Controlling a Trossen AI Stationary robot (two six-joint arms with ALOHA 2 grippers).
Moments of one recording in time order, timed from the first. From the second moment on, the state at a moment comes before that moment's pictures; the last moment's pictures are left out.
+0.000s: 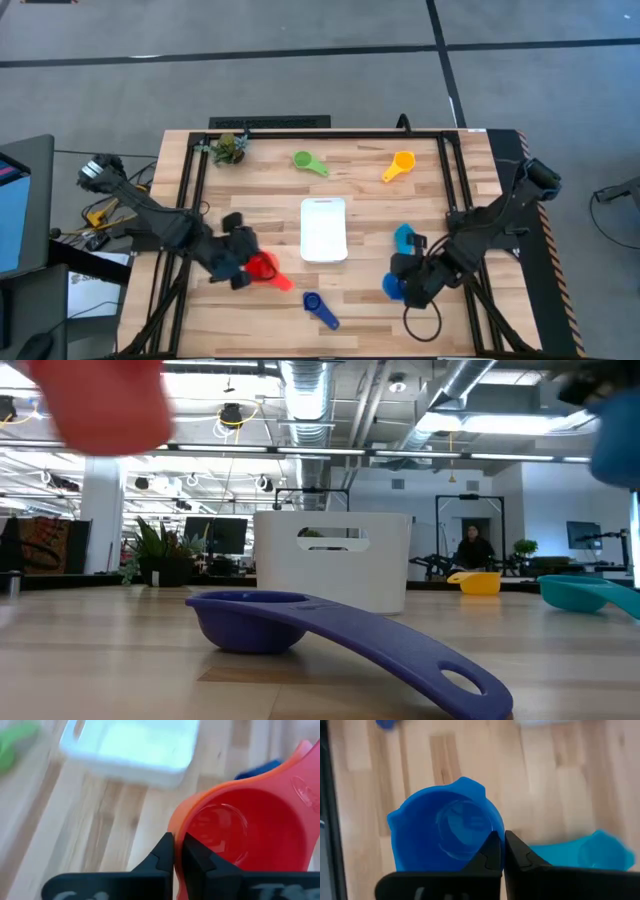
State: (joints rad) left arm -0.58 1.23 1.04 -0.75 -0.48 -0.66; right arm 0.71 1.42 1.08 -0.92 0.28 0.82
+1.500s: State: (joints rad) left arm -0.27 2.26 1.88 -0.46 -0.20 -0.17; right arm 1.09 1.45 1.05 -0.99 0.34 1.52
